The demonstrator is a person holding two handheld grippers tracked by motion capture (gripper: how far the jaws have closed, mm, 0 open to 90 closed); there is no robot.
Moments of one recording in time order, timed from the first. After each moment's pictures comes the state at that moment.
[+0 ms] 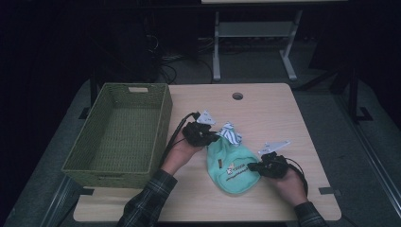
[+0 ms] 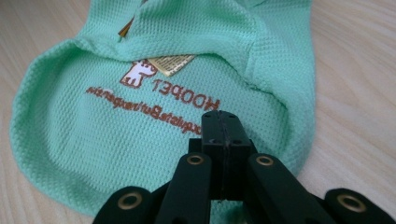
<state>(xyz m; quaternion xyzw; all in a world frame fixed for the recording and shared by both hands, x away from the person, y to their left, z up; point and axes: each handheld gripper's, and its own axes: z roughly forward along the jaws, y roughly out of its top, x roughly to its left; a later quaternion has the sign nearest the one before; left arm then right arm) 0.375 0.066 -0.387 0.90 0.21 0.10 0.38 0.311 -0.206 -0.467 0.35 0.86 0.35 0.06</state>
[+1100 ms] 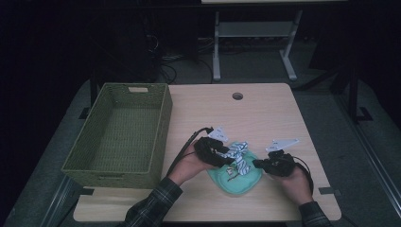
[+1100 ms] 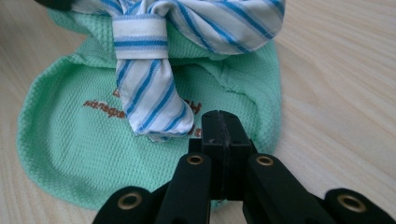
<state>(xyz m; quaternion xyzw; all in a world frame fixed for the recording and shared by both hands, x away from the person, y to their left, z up) 0.345 0.039 -0.407 0.90 0.17 0.01 0.40 0.310 -0.223 -0.457 0.37 0.85 0.37 0.07</state>
